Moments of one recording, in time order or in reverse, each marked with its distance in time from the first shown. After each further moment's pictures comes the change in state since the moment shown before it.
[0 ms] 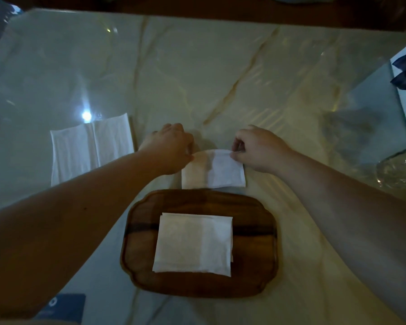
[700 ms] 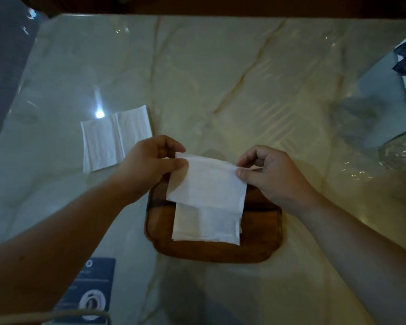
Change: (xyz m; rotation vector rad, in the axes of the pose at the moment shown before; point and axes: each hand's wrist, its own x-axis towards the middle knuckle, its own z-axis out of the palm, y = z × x) left_hand -0.118 -0.001 -0.027 -1.159 0.089 -0.312; right_hand -0.112 -0.048 0.015 0.934 0.151 0.028
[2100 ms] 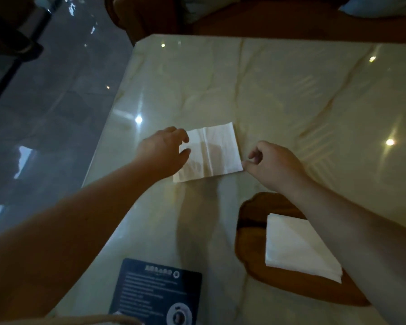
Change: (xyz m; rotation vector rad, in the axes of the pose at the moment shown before) left_hand 0.031 -0.040 -0.173 1.054 0.278 0.262; right_hand 0.107 -0.050 0.152 -0.702 0.018 0.003
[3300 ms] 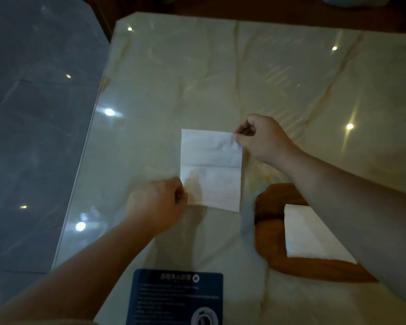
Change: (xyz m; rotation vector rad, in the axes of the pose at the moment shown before) left_hand -0.083 -0.036 0.034 -0.096 -0.233 -0.097; right_hand 0.038 -0.043 0.021 0.310 0.088 -0.014
